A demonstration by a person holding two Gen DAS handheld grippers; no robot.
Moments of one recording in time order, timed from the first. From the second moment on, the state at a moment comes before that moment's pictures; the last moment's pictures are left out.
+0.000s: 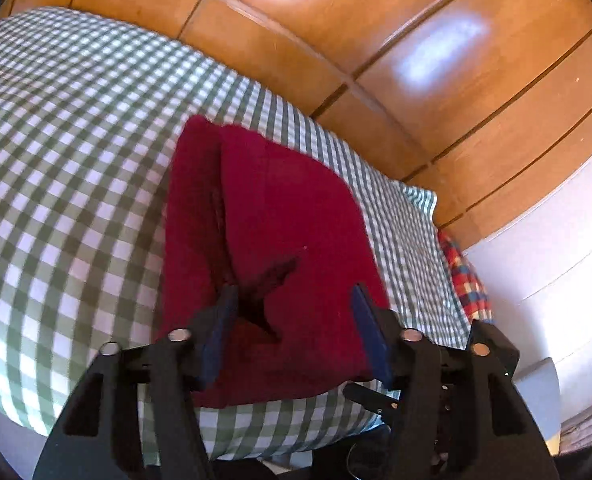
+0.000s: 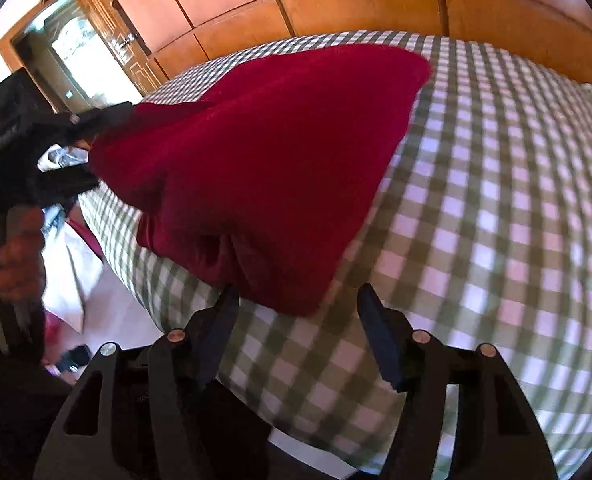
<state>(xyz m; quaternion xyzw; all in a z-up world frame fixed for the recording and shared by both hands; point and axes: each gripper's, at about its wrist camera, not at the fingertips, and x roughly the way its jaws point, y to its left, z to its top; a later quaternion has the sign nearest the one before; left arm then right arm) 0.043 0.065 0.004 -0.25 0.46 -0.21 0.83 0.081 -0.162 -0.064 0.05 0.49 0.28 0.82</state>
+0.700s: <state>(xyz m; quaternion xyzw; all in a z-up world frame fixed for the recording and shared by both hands) 0.028 0.107 -0.011 -0.32 0.42 -0.22 0.82 0.070 -0.195 -0.065 -0.01 0.47 0.29 0.83</state>
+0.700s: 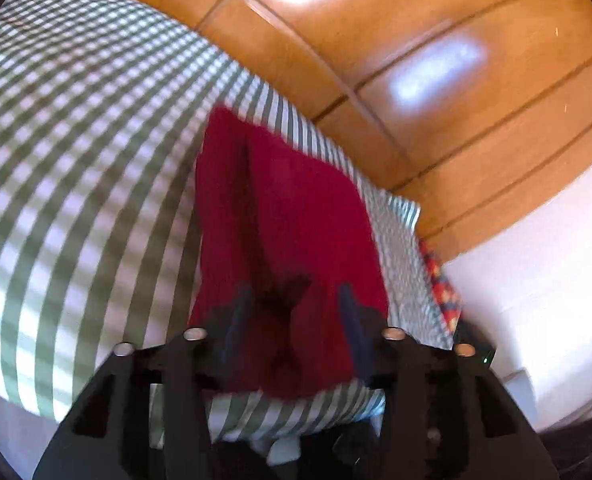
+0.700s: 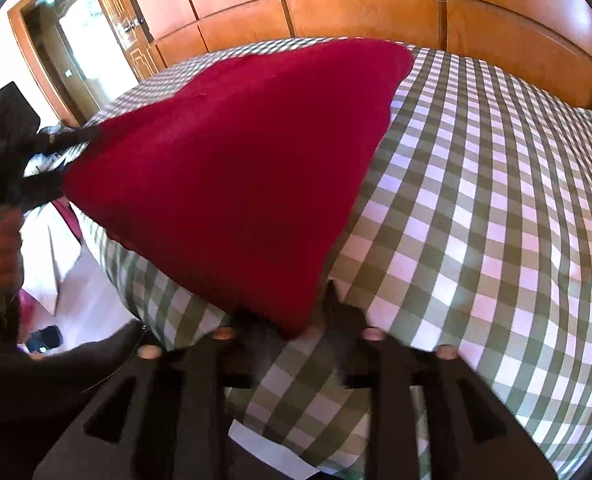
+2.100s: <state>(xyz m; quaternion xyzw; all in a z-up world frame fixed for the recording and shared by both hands) 0.074 0.062 -0.002 -0.11 0.42 -0.04 0.90 0.091 -0.161 -0.061 0.03 0.48 0.31 0.82</state>
